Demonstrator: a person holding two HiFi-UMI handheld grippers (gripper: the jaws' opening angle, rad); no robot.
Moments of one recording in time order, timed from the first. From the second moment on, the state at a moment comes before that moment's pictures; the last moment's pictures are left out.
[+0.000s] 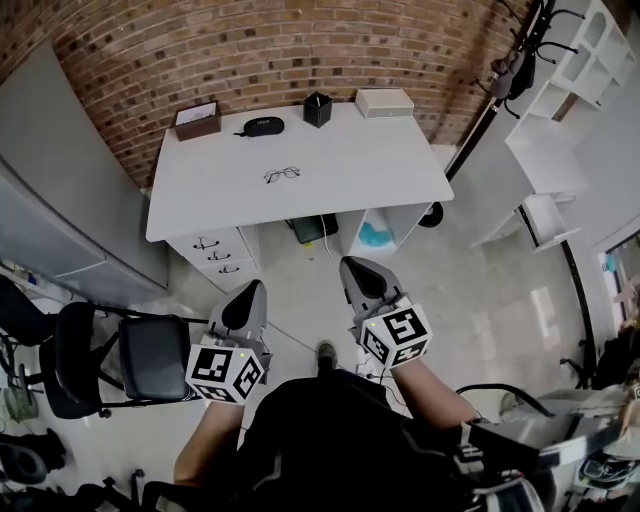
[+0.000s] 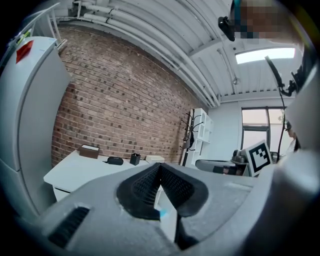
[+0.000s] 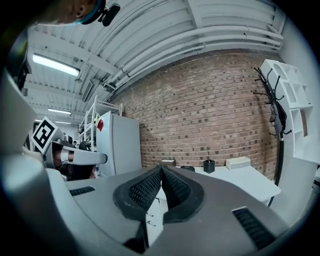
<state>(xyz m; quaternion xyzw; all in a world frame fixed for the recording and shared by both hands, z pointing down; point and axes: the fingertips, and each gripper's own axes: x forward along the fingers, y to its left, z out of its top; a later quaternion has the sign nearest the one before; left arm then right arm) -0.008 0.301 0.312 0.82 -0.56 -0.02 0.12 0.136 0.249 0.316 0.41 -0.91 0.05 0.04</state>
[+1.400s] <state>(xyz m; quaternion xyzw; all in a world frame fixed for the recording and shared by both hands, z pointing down) -0.003 0.079 0.349 0.82 -0.56 0.02 0.14 0.157 0.040 0.330 0.39 -0.92 0.02 0.07</state>
